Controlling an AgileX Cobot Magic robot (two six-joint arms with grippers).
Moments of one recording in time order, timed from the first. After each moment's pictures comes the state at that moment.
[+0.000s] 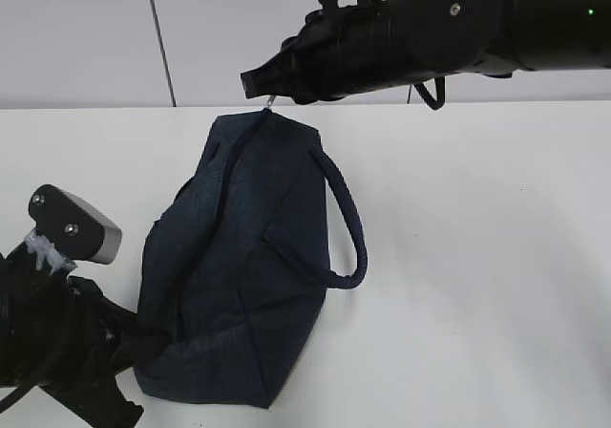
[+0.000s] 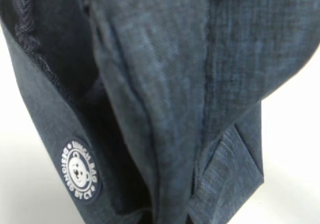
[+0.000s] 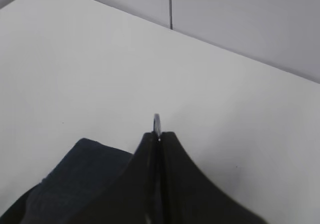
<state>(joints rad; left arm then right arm) -0.53 1.35 -0.38 -1.72 0.22 1.89 0.52 1.80 -1.35 0.36 0.14 -0.33</state>
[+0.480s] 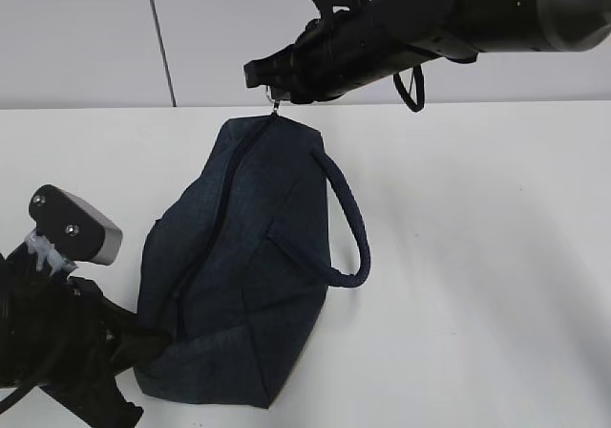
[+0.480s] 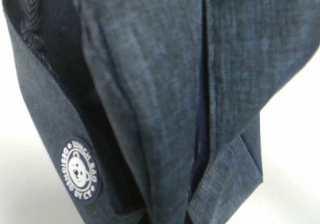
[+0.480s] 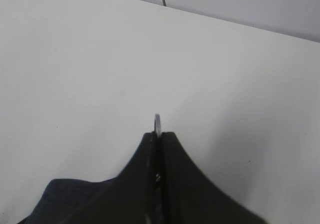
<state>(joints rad) -0.53 1.35 -0.38 -1.72 0.22 1.89 0.46 1.97 -1.55 0.49 0.31 -0.33</state>
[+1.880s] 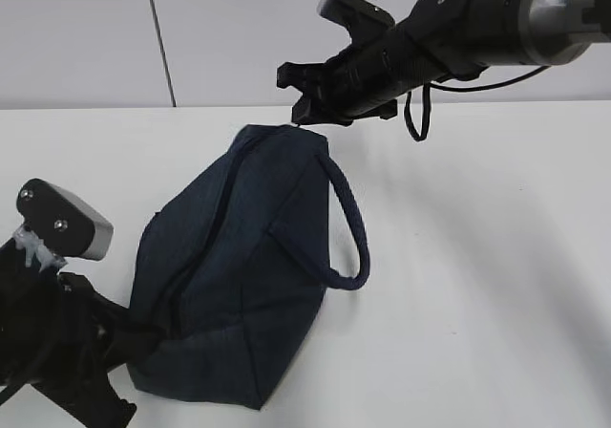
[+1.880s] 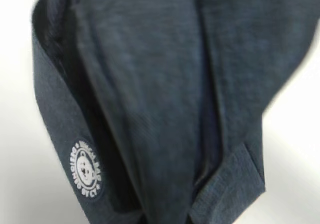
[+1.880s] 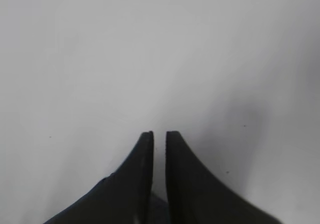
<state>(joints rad) -0.53 1.31 -0.38 -1.73 0.20 1.89 0.33 2.10 -1.64 0.78 0.47 -0.37</state>
